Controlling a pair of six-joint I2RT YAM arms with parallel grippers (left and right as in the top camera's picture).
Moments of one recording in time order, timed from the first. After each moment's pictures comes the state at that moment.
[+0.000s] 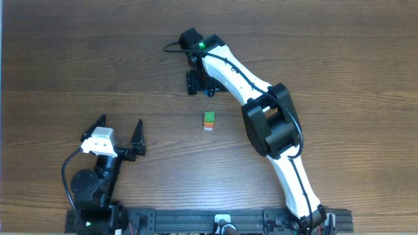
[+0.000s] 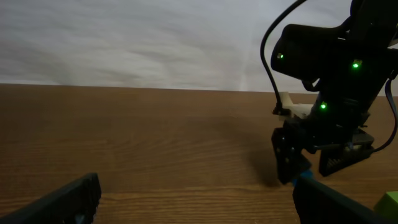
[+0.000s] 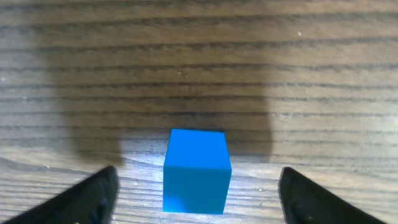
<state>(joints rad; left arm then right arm) 0.03 0.01 0.01 -0.06 0.18 -0.09 0.57 2.40 2.01 -1.14 0.03 0.48</state>
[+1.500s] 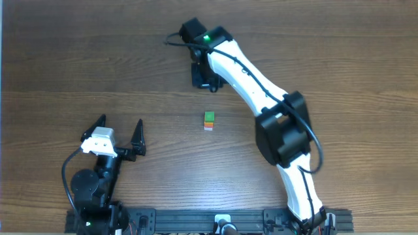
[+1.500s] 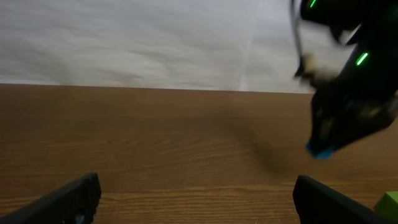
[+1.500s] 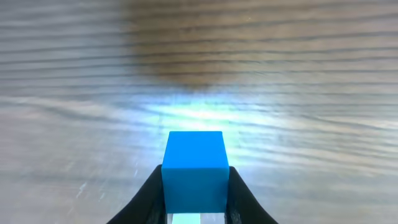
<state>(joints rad) 0.03 0.01 0.01 -0.06 0.18 -0.09 0.58 2.26 2.03 -1.24 0.05 0.52</state>
